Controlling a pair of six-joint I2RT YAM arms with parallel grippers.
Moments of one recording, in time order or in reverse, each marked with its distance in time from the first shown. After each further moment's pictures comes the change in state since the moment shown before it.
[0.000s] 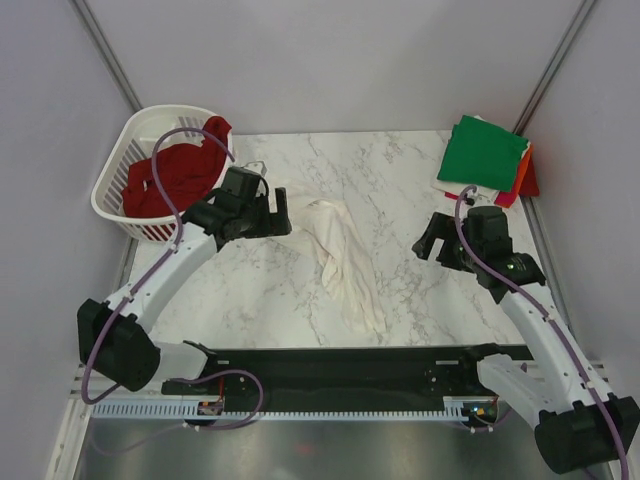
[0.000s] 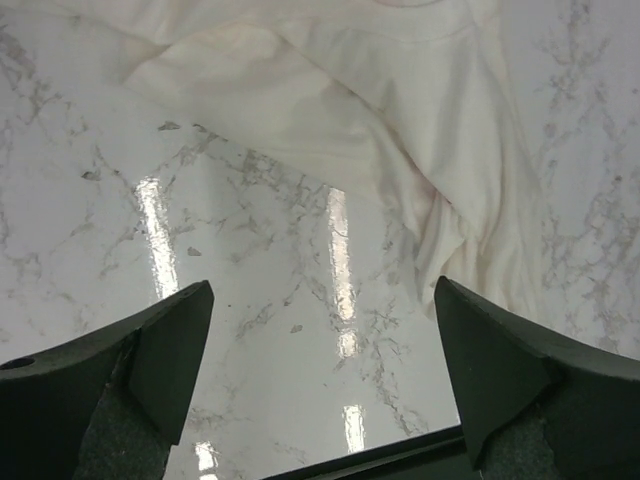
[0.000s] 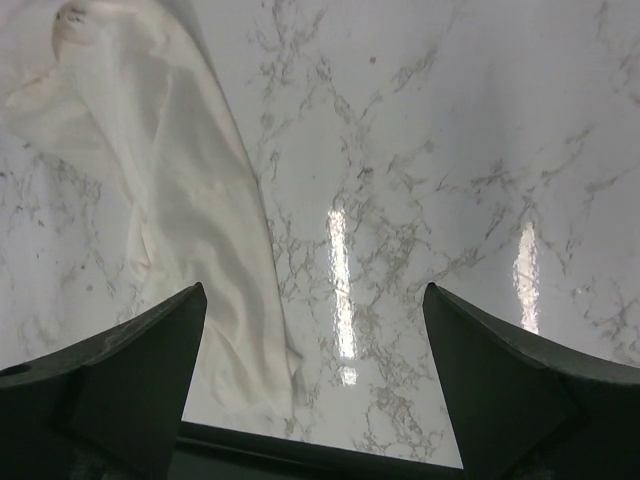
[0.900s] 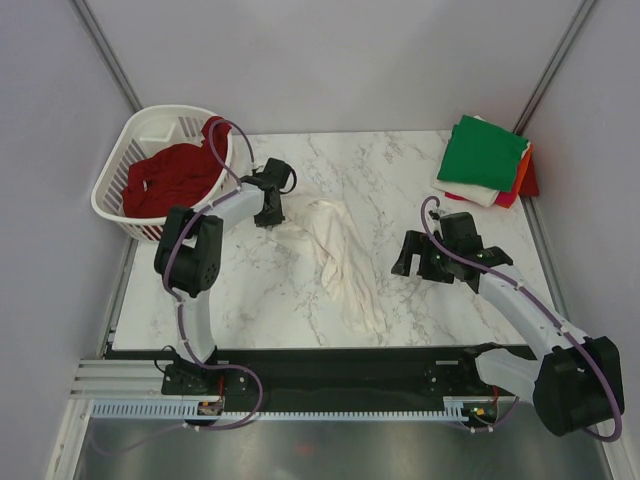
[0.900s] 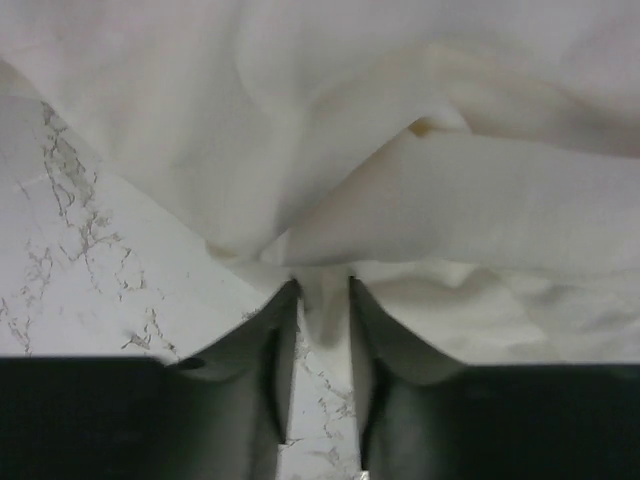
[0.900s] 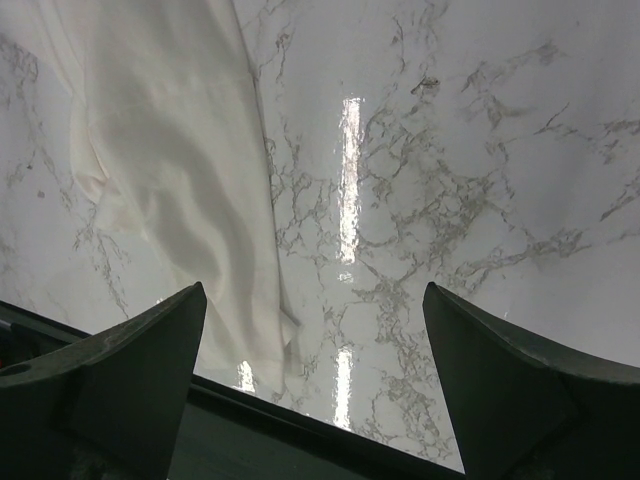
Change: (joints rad) left arm 0.064 0.678 0.252 0.084 -0.321 -0.055; right arm 0.068 0.219 -0.135 0.117 -0.180 -0.043
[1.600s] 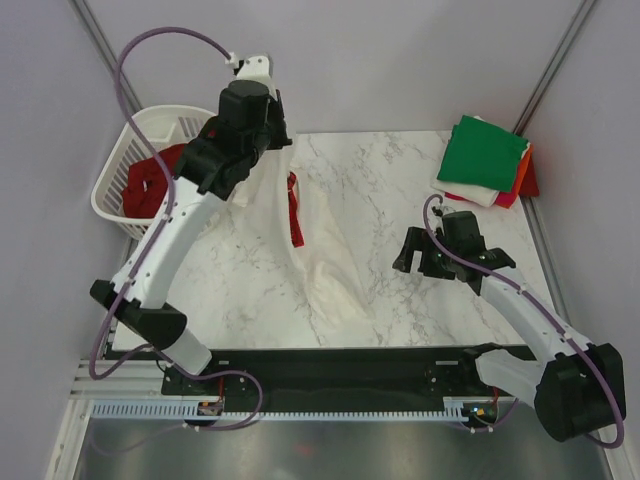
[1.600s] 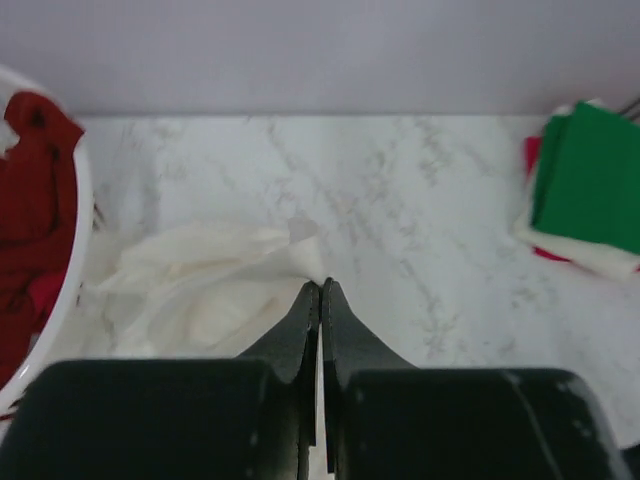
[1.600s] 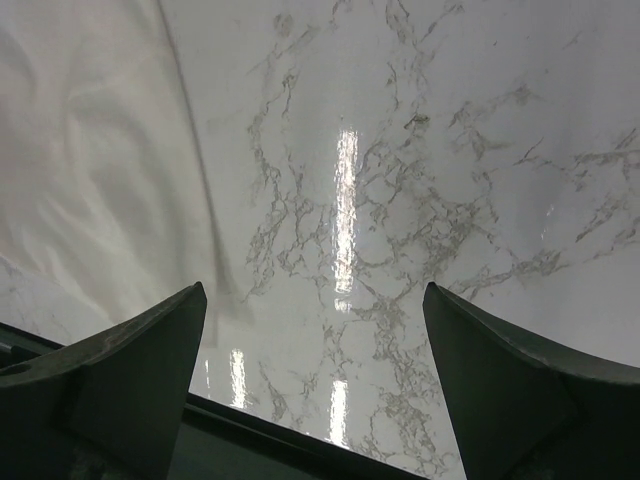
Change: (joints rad) left arm -0.158 -0.383 0.521 -0.141 -0.016 0.148; right arm 0.002 -0.006 0.003 0.032 0.034 -0.003
